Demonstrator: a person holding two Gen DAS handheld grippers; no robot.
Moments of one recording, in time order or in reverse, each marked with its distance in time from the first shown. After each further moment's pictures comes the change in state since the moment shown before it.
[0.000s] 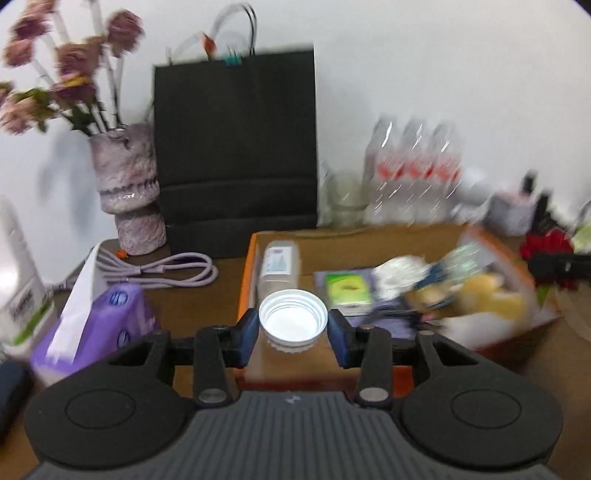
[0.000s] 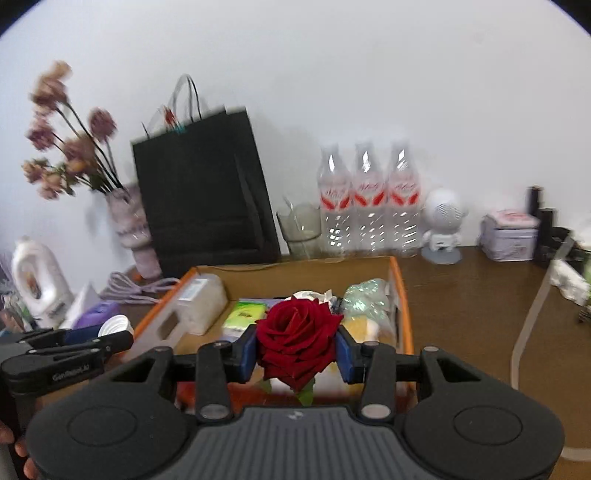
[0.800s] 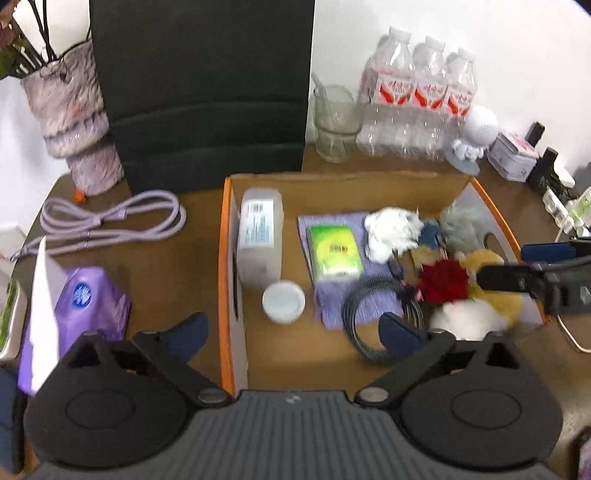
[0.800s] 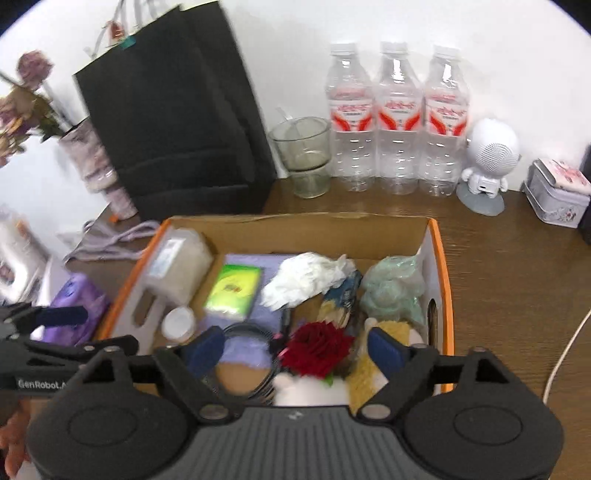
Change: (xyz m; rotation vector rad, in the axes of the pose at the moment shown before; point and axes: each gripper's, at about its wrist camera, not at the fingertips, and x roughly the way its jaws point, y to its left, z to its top) left arm 0.042 0.020 0.077 -0.039 0.448 -0.131; right arm 0.082 0.010 0.071 -0.011 0.433 0.027
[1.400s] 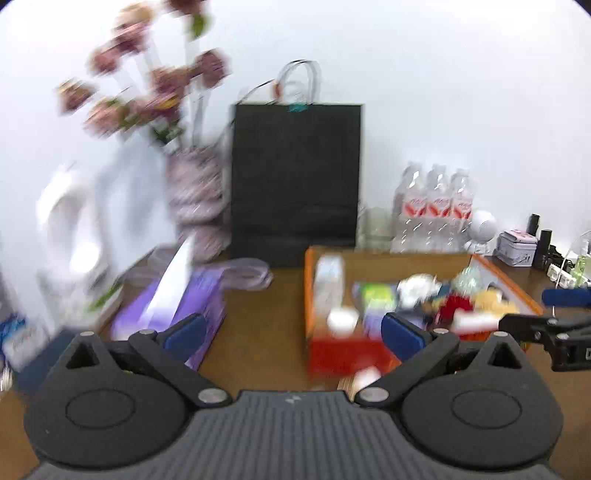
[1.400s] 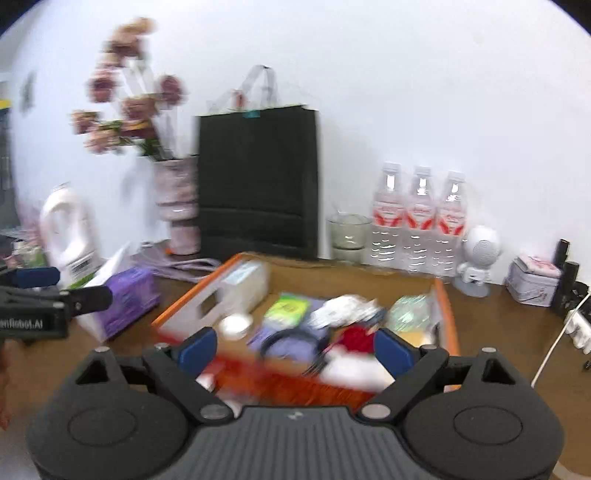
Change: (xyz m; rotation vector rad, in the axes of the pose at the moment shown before) left arm -0.086 0.018 -0.218 -0.137 -0.609 0.156; right arm -0.060 0.070 -0.185 -0.212 -0.518 -0.012
